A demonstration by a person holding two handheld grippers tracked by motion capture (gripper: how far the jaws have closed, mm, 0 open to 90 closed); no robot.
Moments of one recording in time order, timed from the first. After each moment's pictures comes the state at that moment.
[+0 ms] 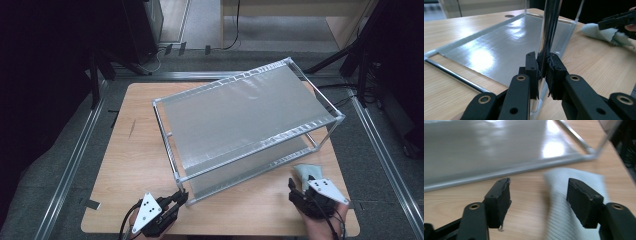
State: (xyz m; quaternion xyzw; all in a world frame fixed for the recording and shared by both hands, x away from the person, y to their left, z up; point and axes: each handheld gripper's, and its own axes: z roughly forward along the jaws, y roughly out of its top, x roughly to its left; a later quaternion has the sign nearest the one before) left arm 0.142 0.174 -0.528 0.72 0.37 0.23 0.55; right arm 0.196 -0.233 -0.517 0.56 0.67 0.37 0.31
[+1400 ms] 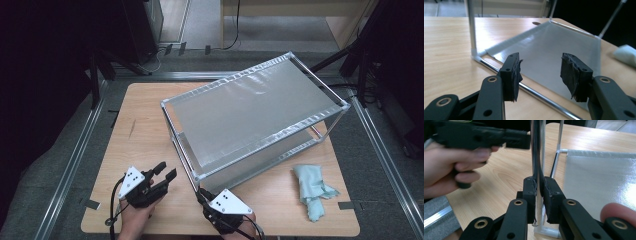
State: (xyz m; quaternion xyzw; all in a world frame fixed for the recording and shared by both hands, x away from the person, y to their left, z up) left arm 0.211 0.220 -0.520 0.65 0.46 0.23 0.56; right arm 0.162 -0.039 -0.507 0.33 0.76 0.53 0.17
